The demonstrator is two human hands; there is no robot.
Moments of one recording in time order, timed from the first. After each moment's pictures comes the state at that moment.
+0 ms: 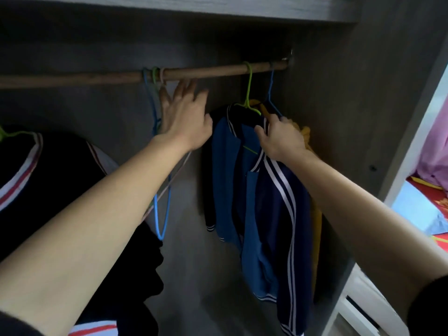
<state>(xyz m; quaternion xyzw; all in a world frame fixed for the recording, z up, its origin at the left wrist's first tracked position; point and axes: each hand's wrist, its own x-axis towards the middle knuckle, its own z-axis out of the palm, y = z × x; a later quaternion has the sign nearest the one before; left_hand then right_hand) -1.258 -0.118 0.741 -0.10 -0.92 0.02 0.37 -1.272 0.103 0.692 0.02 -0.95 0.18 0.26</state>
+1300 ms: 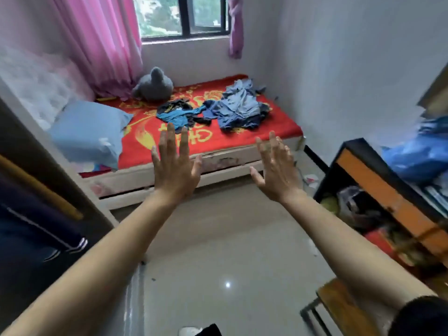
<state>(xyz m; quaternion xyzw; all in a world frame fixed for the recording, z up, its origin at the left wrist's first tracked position) -0.715 0.098 0.485 -0.64 -0.72 -0.24 0.12 -0.465 0.160 0.446 -0.54 -0.81 -0.06 0.23</state>
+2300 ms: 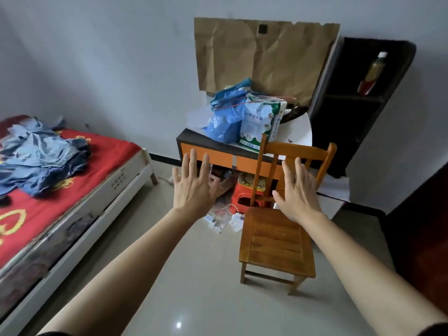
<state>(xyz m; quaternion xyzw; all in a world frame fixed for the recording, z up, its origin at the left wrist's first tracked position) -0.420 0.155 0.454 -0.93 -0.33 -0.17 -0.02 -0.220 -0.039 0.419 -0.91 -0.38 -0.11 0.09</state>
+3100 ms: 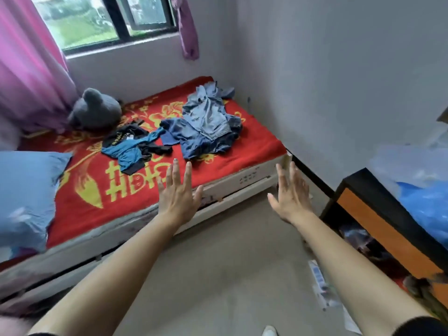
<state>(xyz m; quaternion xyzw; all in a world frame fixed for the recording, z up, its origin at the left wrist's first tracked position) -0.621 0.574 0.401 -0.70 -0.71 -0.07 0.02 -0.321 0.580 0.363 -0.70 -0.70 0.08 0.13</state>
